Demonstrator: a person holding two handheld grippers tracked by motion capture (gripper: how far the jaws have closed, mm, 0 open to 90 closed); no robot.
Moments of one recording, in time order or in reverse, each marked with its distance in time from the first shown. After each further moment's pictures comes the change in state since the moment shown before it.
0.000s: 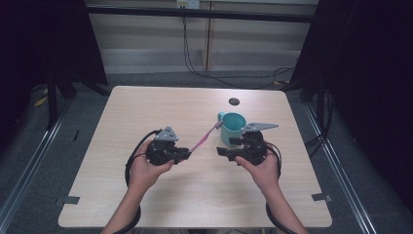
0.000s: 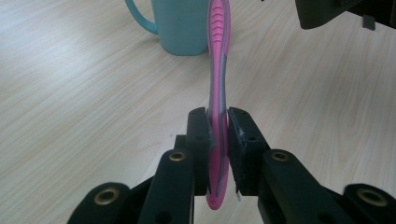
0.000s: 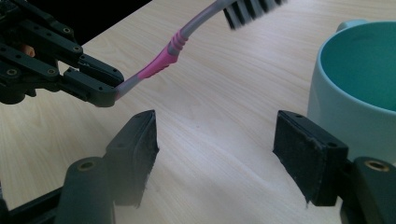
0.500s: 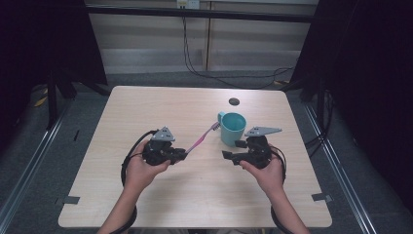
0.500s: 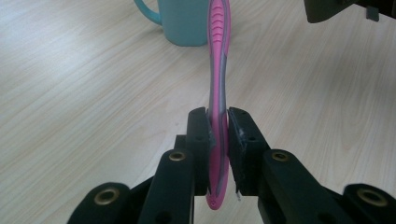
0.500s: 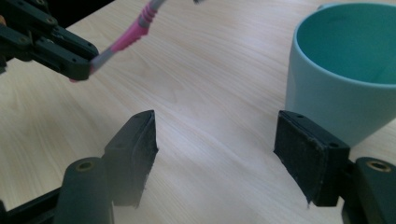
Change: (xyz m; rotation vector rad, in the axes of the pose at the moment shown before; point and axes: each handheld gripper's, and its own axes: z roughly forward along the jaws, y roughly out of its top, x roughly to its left) left arm 0.006 -0.005 -0.005 0.020 -0.003 0.001; right arm -0.008 -0.014 -0.006 0.017 -0.046 -0.033
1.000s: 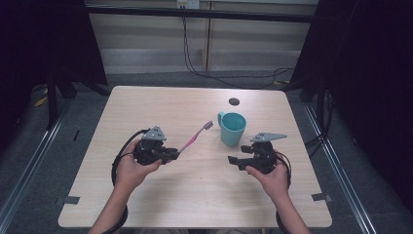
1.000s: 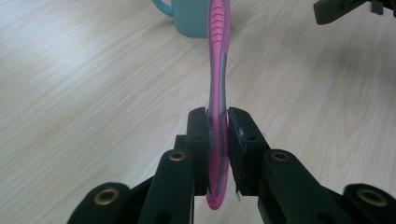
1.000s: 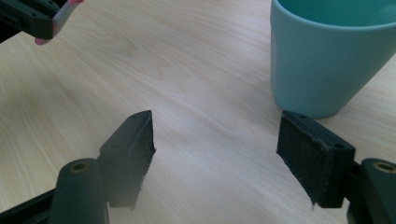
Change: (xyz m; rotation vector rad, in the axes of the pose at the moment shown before) left arm 0.010 -0.007 -0.019 0.019 0.011 -0.004; right arm -0.011 -0.022 -0.006 0.026 -0.026 0.022
